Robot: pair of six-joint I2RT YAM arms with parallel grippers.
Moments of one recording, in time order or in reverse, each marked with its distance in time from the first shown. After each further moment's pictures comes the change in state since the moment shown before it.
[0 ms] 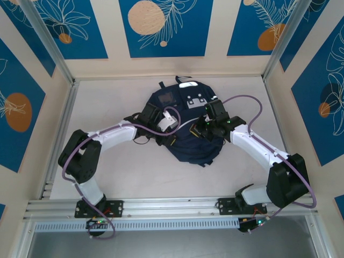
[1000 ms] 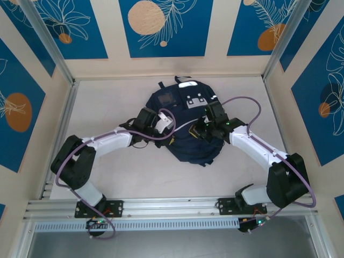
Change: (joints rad) left arm -0.017 -0.101 -0.155 0.183 -0.002 -0.150; right arm 0.020 0.000 -0.034 0.046 -0.008 0.017
